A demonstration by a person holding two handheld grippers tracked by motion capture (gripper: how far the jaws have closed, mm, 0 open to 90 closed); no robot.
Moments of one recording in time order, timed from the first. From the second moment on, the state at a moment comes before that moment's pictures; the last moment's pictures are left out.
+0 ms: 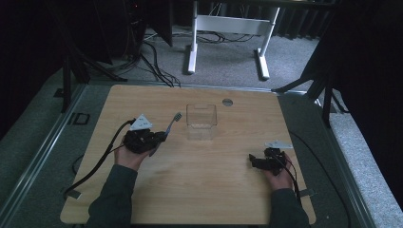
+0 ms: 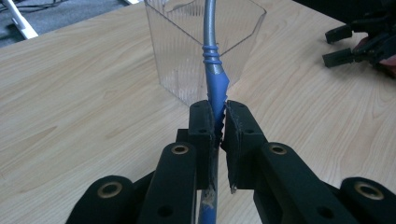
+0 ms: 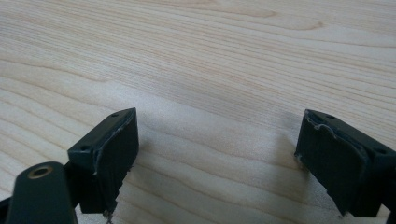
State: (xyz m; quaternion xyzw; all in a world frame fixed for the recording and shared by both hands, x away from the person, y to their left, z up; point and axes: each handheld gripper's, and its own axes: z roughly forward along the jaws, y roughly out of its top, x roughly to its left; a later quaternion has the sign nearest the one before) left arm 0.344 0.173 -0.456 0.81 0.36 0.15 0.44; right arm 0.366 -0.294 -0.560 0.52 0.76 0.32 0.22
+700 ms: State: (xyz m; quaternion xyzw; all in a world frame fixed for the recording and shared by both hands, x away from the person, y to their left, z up) left arm 0.354 0.163 -0.453 0.77 0.37 0.16 0.49; right arm 0.366 -0.294 -0.560 0.52 0.76 0.32 0.22
